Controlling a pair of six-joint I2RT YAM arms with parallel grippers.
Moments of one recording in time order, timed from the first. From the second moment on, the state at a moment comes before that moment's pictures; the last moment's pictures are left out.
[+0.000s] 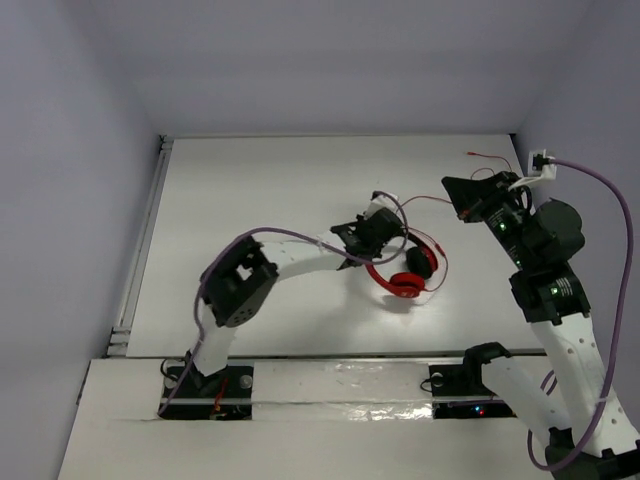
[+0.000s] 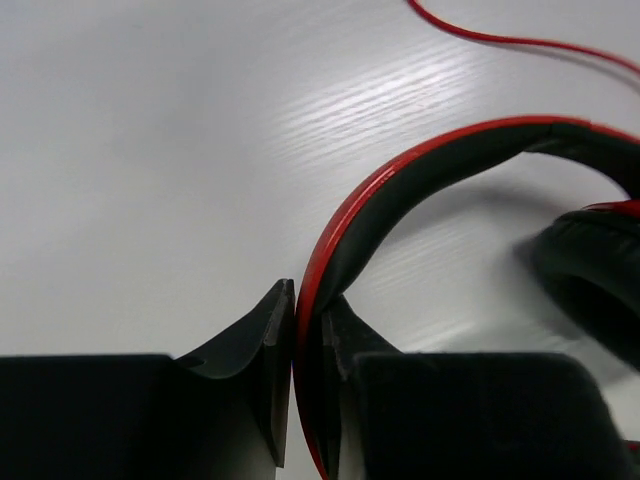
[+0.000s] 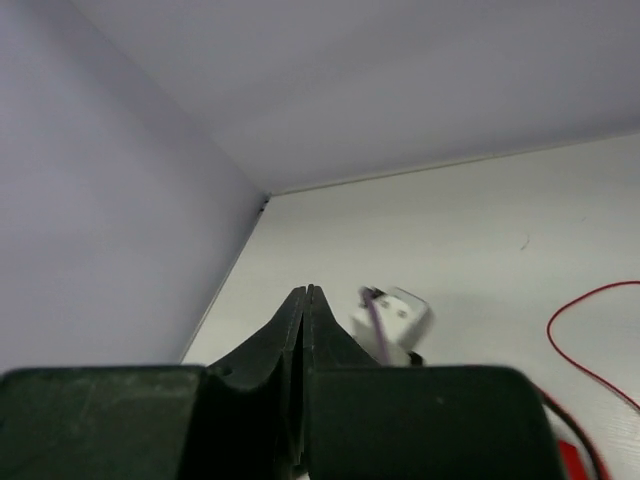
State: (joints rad) left arm -1.01 2.04 1.47 -0.25 -0.47 -0.45; right arm 0.22 0.73 1.01 -0.17 -0.19 0.61
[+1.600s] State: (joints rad) left arm -0.26 1.49 2.00 -0.67 0.42 -0.42; right arm 0.22 1.38 0.91 0.36 -0.69 0.27
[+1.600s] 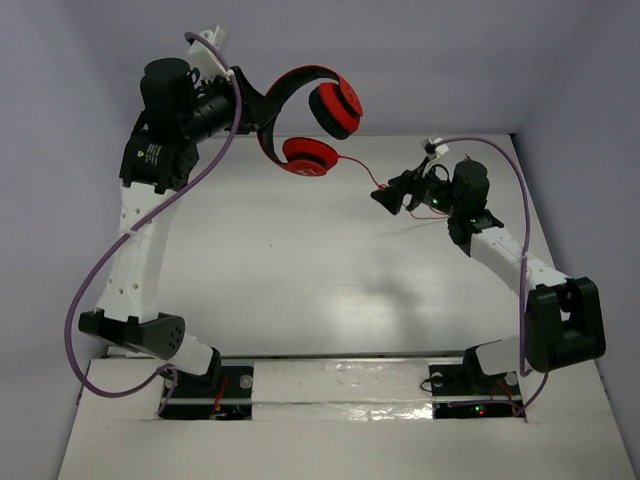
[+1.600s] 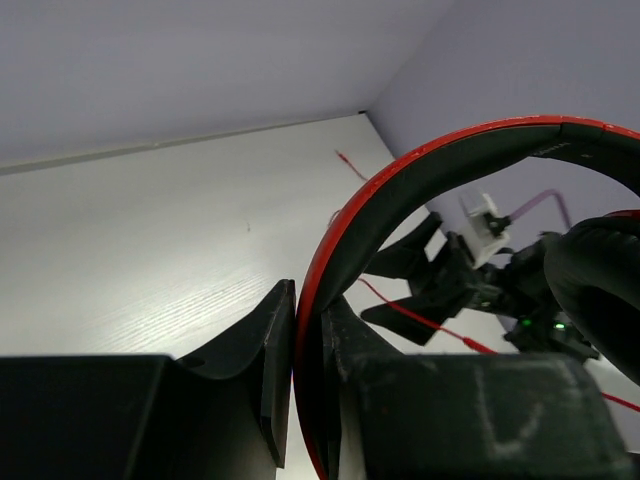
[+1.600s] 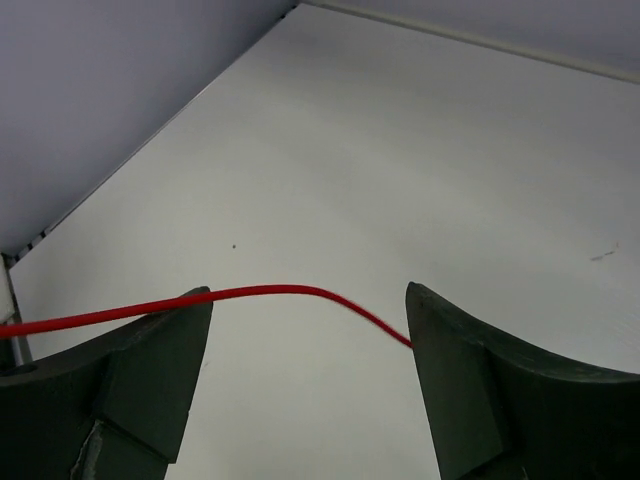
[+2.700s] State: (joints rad) left arm -0.09 1.46 1.94 -0.28 0.69 -0.81; right arm 0.33 1.70 0.90 0.63 -0.50 0.40
